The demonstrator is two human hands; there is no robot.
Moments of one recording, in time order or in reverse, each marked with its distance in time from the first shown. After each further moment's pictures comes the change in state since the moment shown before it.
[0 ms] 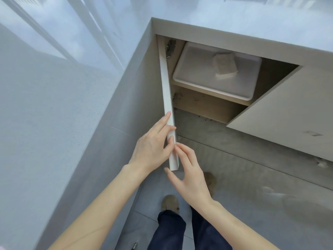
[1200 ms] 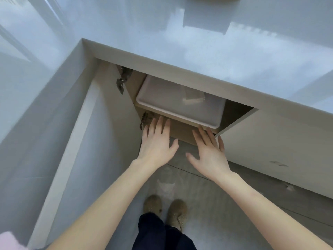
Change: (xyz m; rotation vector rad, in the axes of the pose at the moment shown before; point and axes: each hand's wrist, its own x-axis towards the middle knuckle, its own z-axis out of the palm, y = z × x) left_hand 0.160 0.067 0.097 0.153 -0.181 -0.102; right_hand 0.139 0.115 -0.159 -0.744 -0.190 0.239
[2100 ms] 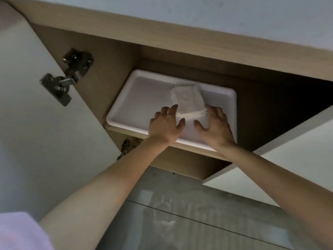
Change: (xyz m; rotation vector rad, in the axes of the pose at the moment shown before) left_hand 0.215 -0.014 0.100 -0.132 0.192 0.121; right_hand 0.211 0.081 0.066 0.261 0.424 0.091
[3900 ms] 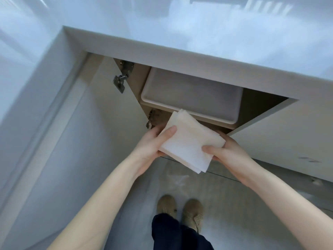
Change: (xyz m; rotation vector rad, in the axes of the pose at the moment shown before) left_hand -0.175 0.005 -0.139 -1.241 -0.354 -0.505; right_hand -0.155 -0.091 -0.118 0.828 -0.573 0.499
